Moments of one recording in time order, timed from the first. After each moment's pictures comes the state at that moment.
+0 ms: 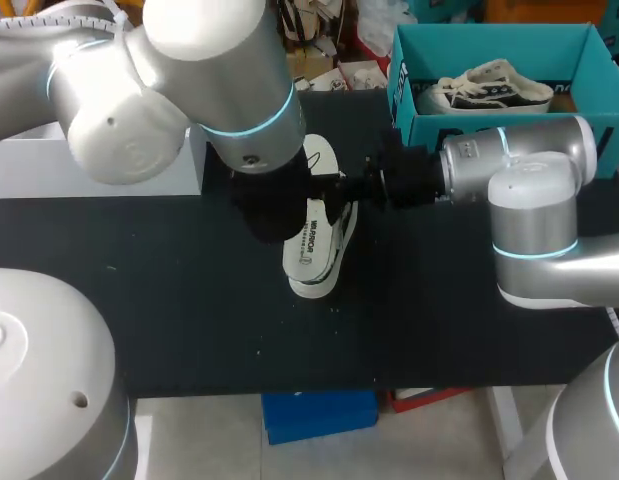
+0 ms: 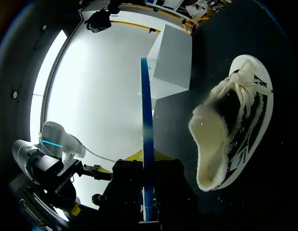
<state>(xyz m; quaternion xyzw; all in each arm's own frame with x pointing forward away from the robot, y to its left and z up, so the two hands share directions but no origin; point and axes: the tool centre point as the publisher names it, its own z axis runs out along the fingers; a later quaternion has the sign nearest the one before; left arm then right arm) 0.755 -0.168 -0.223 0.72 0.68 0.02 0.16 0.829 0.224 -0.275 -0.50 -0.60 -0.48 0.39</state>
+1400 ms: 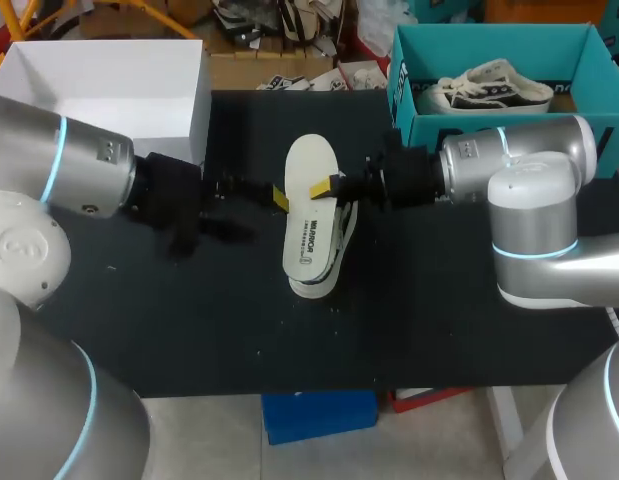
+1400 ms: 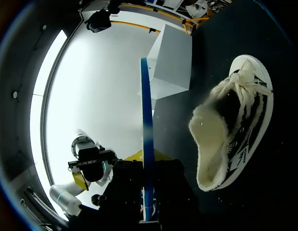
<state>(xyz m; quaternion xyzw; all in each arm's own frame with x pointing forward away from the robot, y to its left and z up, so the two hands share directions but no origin) 0.753 -0.127 -0.218 0.64 0.59 -0.27 0.42 0.829 0.224 -0.274 -0.50 -0.60 -0.48 0.39</state>
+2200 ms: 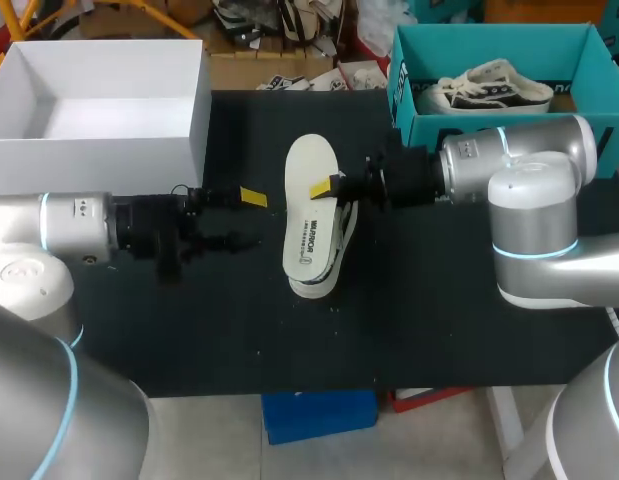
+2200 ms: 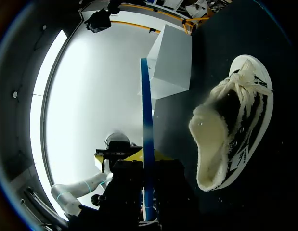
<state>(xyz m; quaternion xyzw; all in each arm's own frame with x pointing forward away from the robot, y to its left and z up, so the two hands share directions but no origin) 0.785 -0.114 -0.251 0.51 0.53 -0.40 0.54 0.829 0.224 -0.274 -0.50 -0.60 -0.48 0.39</state>
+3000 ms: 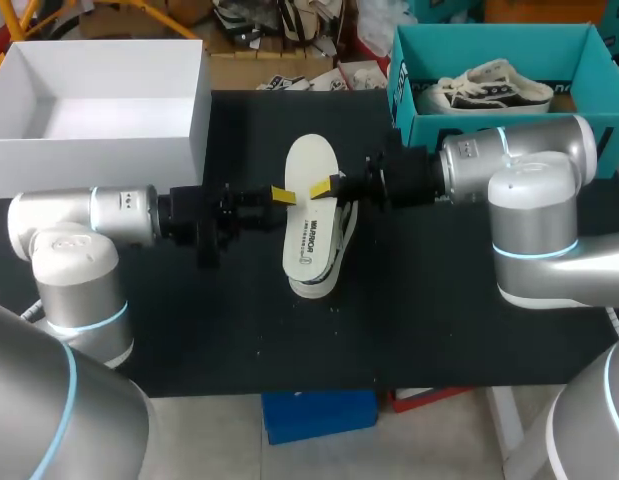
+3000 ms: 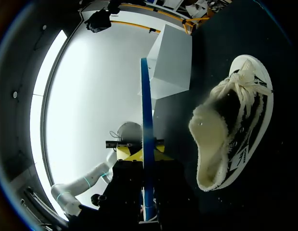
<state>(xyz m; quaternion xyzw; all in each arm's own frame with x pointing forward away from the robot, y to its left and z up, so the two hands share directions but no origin) 0.829 -0.159 -0.274 0.52 0.48 -0.42 0.57 0.829 0.224 -0.274 -0.50 -0.60 -0.48 0.39</state>
